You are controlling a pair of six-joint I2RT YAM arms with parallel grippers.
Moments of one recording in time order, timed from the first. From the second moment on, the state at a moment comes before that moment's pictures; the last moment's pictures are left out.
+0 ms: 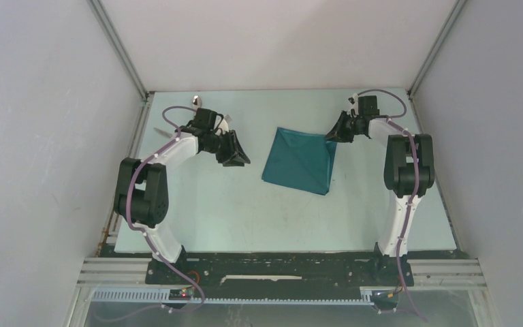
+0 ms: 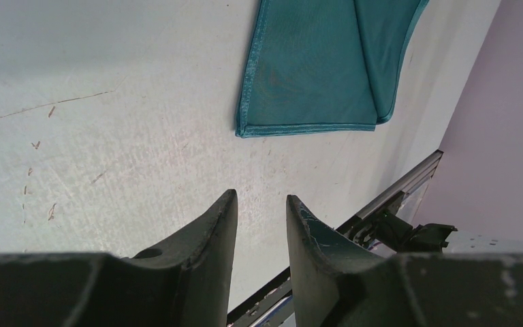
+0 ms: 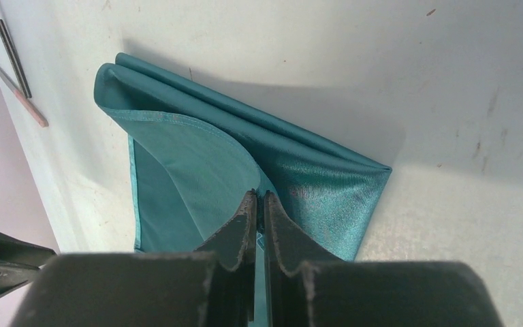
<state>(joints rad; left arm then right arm) -0.24 1.75 1.22 -0.52 0.58 -0.53 0.01 2.10 1.47 -0.28 -0.53 0.44</state>
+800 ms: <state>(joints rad) -0.29 1.75 1.15 -0.31 0.62 -0.66 0.05 1.79 1.36 -0.51 -0.21 0.36</state>
